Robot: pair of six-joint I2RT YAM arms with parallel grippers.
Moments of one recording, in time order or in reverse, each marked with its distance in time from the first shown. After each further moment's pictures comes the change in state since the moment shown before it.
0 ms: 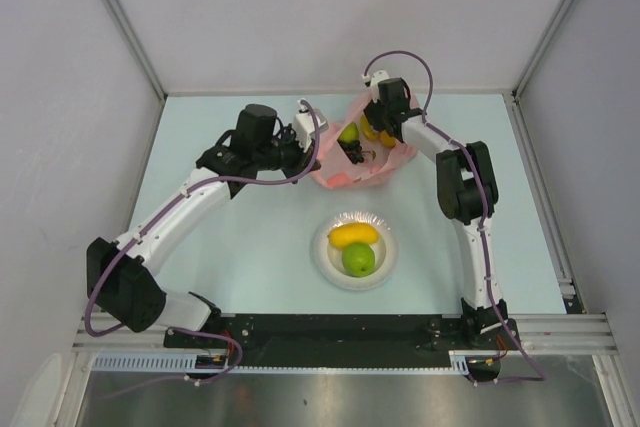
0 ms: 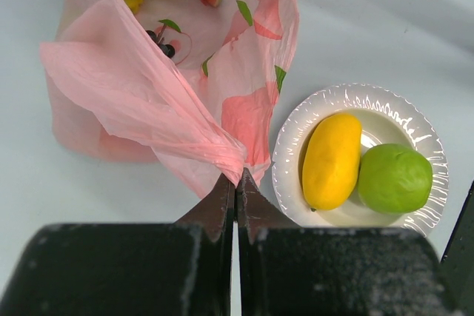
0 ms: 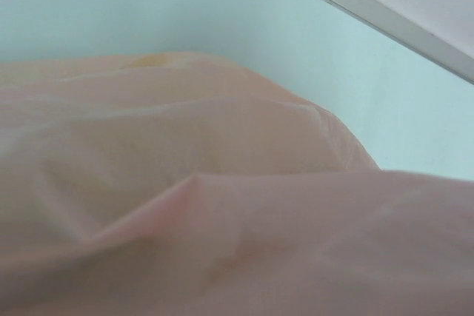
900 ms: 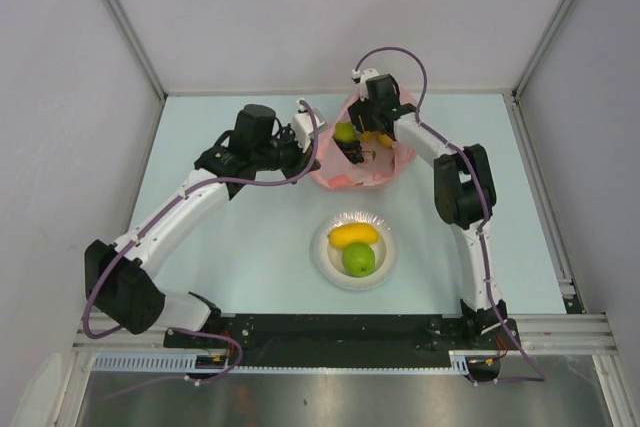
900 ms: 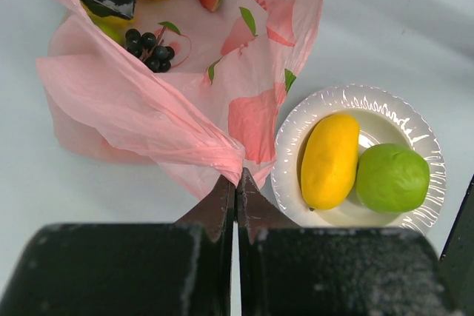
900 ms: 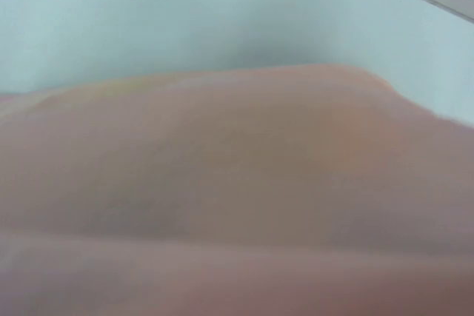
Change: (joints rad) left arm 0.000 -0.012 -0.003 0.000 0.002 0.002; right arm 0.062 -0.055 0.024 -0.116 -0.138 0.171
